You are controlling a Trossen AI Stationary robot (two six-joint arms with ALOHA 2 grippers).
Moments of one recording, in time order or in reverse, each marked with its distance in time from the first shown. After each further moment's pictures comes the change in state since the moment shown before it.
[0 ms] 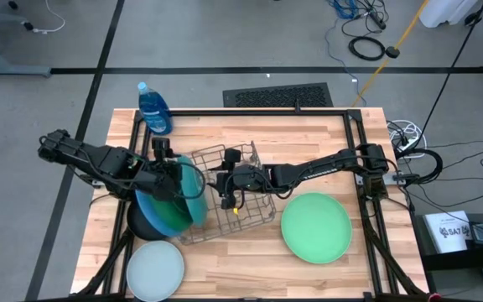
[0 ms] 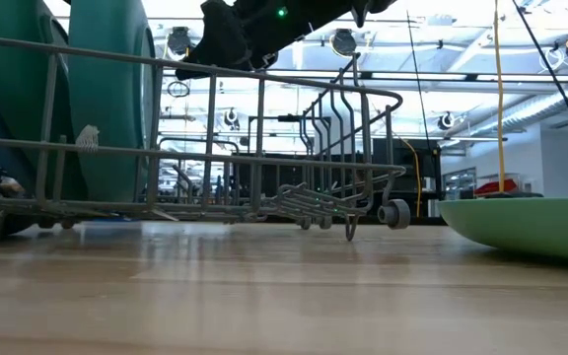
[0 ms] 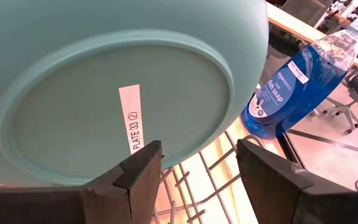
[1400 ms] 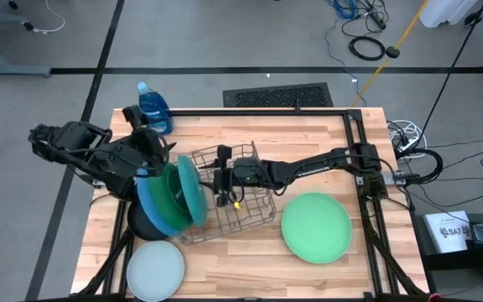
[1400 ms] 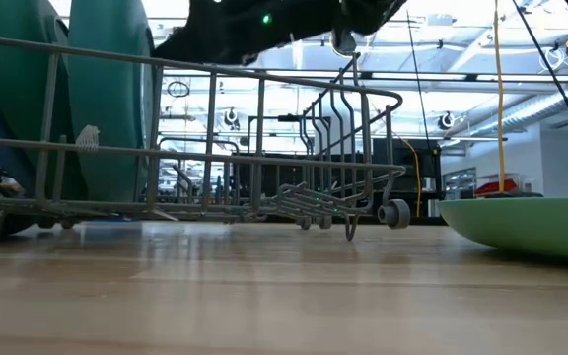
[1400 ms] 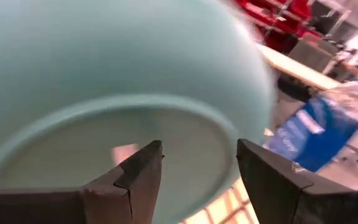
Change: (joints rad) left arm -0.003 -0.006 0.386 -0.040 -0.284 0.051; right arm -0.040 0.066 0.007 0.244 -0.172 -0.077
